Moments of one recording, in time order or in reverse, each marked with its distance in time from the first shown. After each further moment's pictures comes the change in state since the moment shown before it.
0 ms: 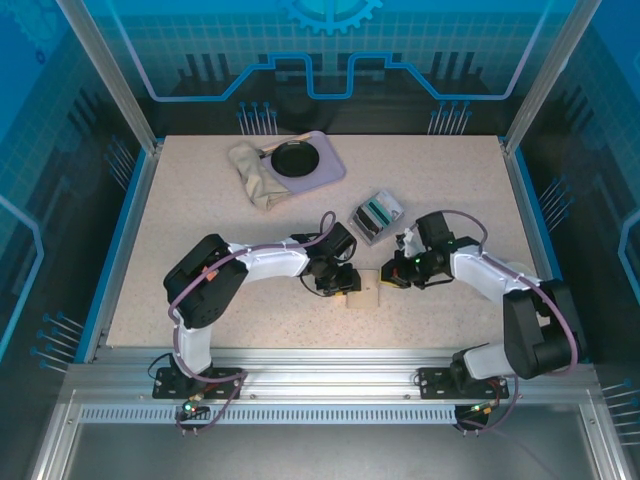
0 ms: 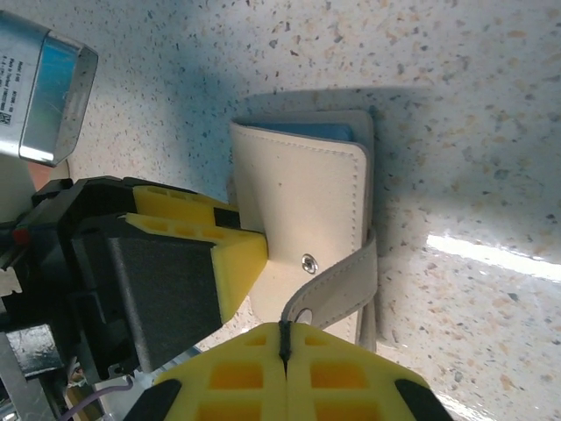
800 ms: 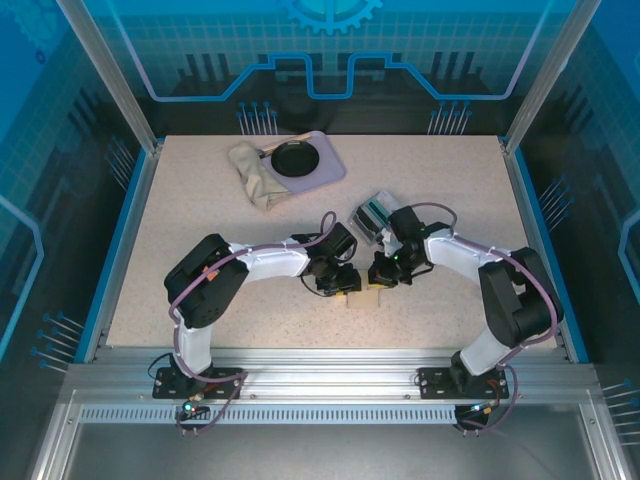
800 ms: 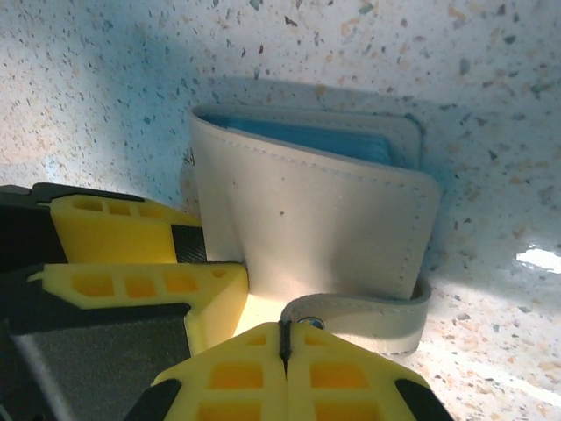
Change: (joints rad) left arm -0.002 0.003 0.001 0.006 0.000 0.000; right arm 0.131 0.194 0.159 -0.109 0.132 -0.034
